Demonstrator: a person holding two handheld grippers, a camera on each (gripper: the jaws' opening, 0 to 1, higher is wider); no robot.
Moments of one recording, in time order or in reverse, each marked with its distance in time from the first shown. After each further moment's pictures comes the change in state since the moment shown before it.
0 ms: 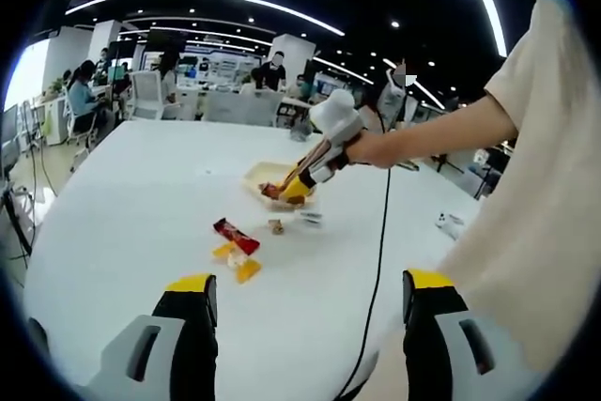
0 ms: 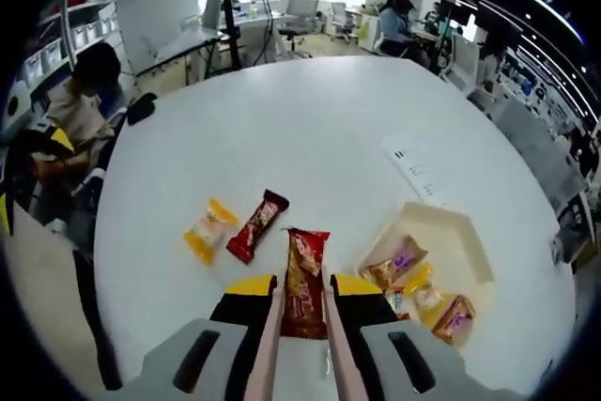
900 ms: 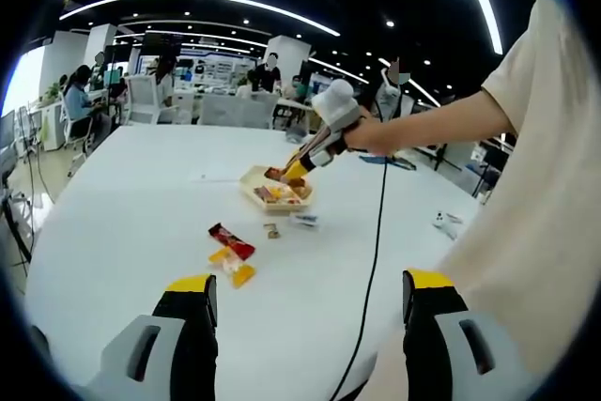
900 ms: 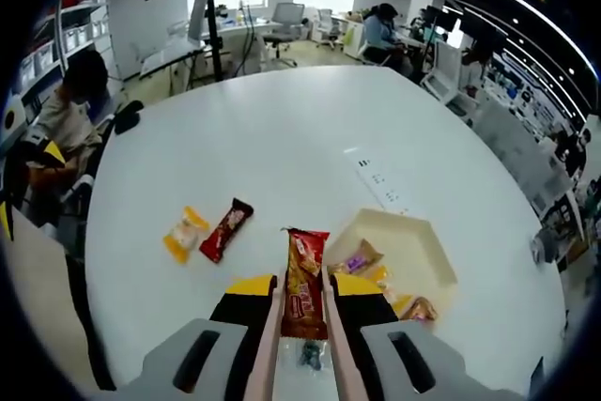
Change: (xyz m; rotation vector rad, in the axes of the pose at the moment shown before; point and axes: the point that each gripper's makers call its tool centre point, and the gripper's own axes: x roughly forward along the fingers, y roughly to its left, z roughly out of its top) left arm 0.004 -0.007 0.005 0.018 -0.001 -0.012; right arm -0.027 -0.044 0.008 0.009 -0.028 -0.073
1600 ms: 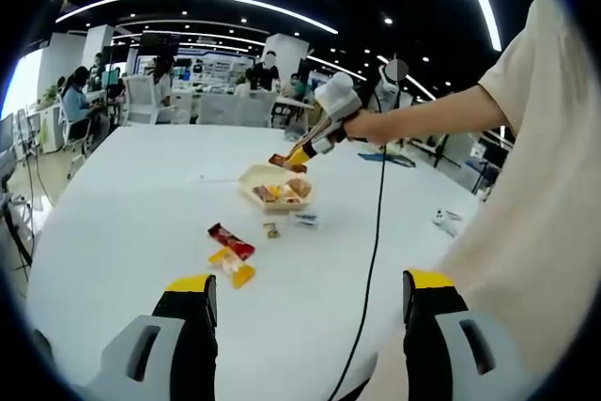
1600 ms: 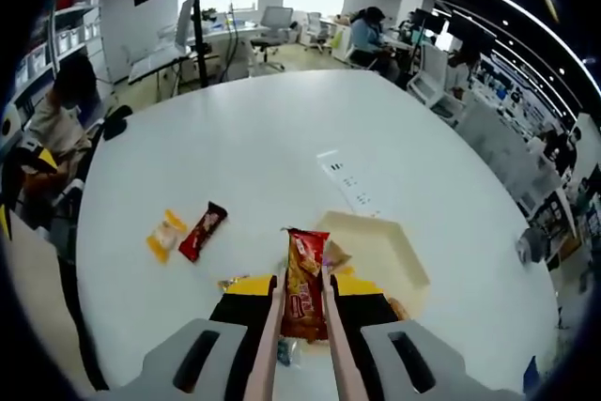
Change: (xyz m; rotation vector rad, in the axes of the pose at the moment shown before) left arm 0.001 -0.001 0.002 0.012 0.012 -0.001; right arm -0.013 -0.035 0.003 0.007 -0.014 -0.052
